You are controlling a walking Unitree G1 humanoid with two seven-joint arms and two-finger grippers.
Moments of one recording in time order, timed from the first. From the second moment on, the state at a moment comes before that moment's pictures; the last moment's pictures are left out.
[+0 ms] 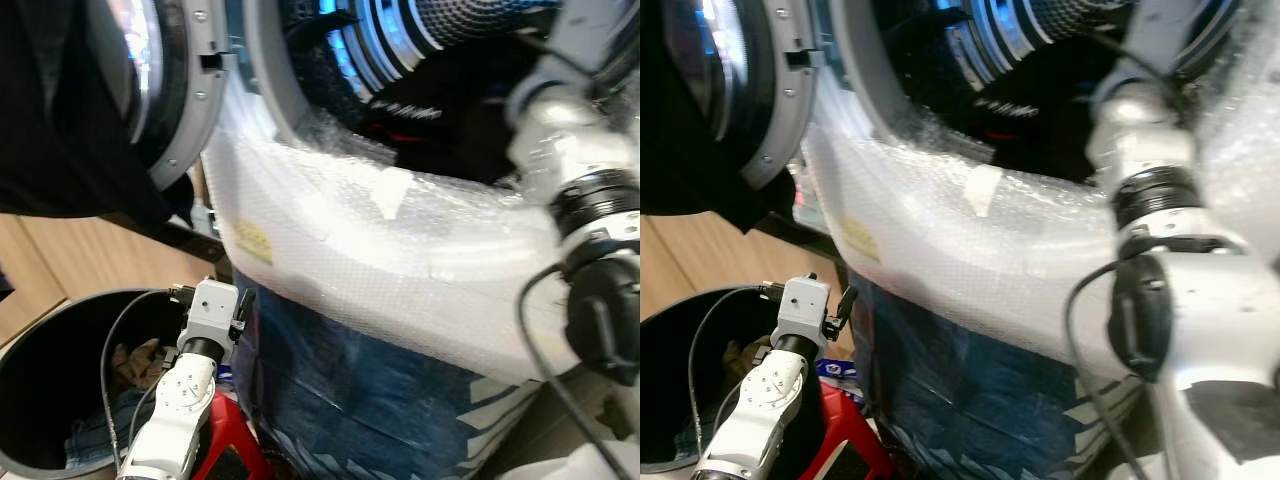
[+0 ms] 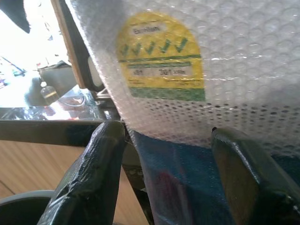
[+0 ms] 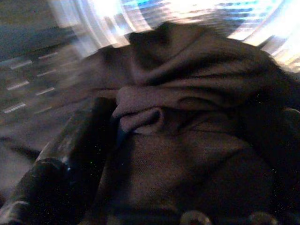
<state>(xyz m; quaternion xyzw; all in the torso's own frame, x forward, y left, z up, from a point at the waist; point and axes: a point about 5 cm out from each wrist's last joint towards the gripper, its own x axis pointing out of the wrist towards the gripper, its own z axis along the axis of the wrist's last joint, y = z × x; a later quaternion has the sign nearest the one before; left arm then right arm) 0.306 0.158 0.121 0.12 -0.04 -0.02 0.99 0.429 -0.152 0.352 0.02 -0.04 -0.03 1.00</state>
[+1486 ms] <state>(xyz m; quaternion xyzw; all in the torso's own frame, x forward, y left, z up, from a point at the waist) 0.307 0.156 0.128 0.13 -0.05 -0.03 0.99 0.412 -0.188 0.381 0.01 -0.12 0.05 0.99</state>
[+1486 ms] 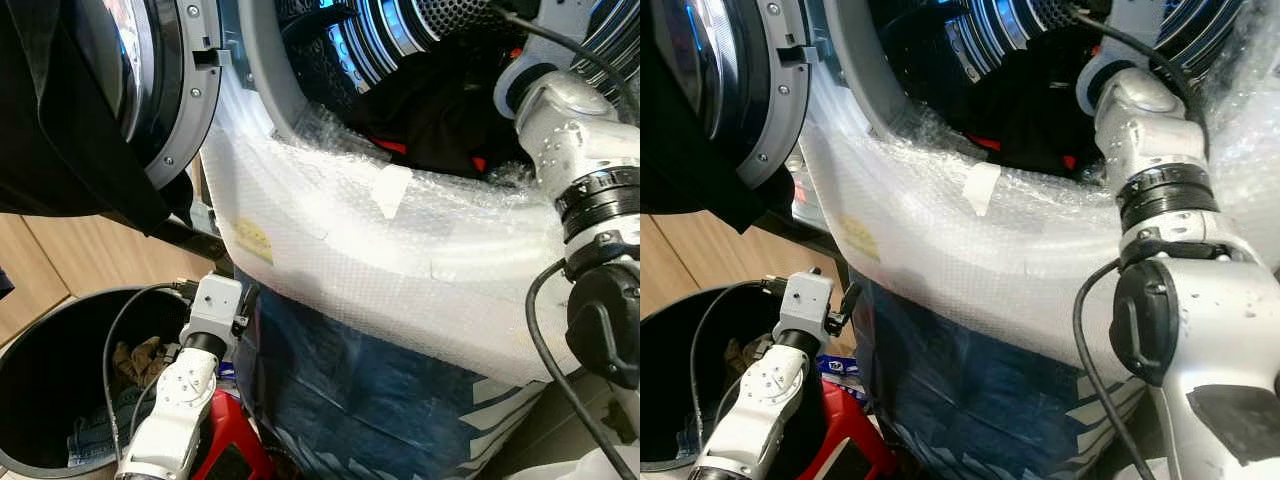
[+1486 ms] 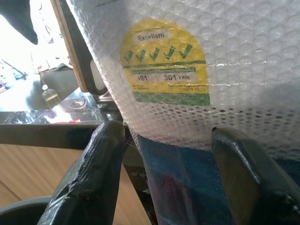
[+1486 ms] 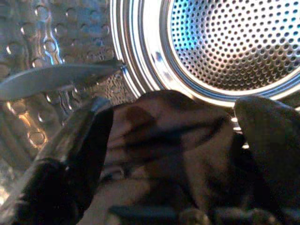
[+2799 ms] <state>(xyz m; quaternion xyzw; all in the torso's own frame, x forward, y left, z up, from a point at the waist) 0.297 0.148 0.103 0.13 -0.01 -0.07 0.99 0.237 -0.138 0.194 0.17 0.01 0.50 0.85</state>
